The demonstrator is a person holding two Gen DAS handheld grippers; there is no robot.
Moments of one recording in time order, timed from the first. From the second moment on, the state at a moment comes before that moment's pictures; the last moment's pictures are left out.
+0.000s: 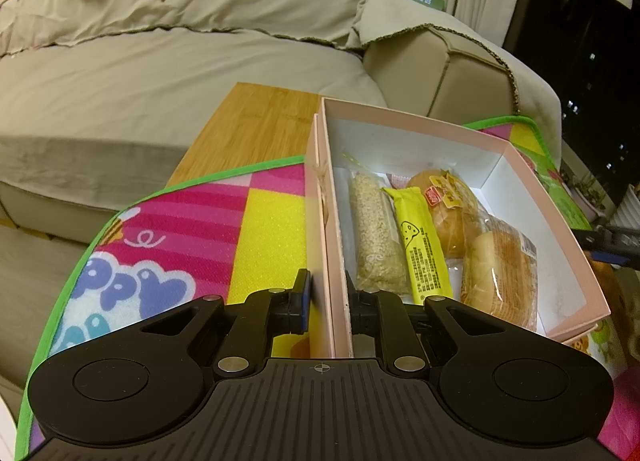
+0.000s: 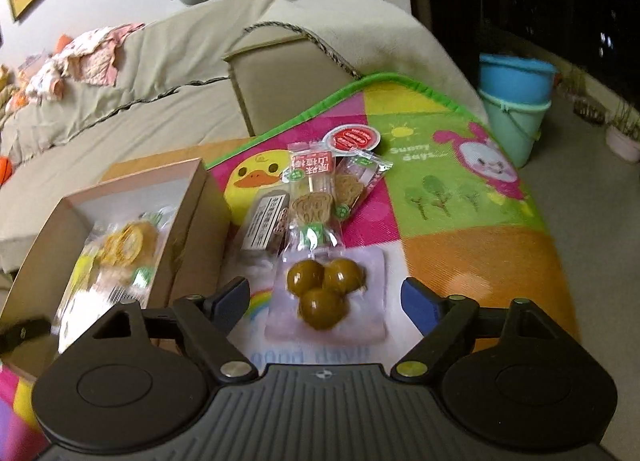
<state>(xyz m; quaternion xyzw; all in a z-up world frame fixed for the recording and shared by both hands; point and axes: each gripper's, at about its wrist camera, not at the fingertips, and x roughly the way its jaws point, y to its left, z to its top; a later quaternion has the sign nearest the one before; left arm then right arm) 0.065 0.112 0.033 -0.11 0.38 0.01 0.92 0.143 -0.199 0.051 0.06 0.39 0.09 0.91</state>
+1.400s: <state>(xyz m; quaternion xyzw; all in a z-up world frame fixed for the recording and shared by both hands) 0.064 0.113 0.031 -0.11 0.39 0.01 0.92 0.049 -0.248 0.048 0.01 0.40 0.10 0.91</state>
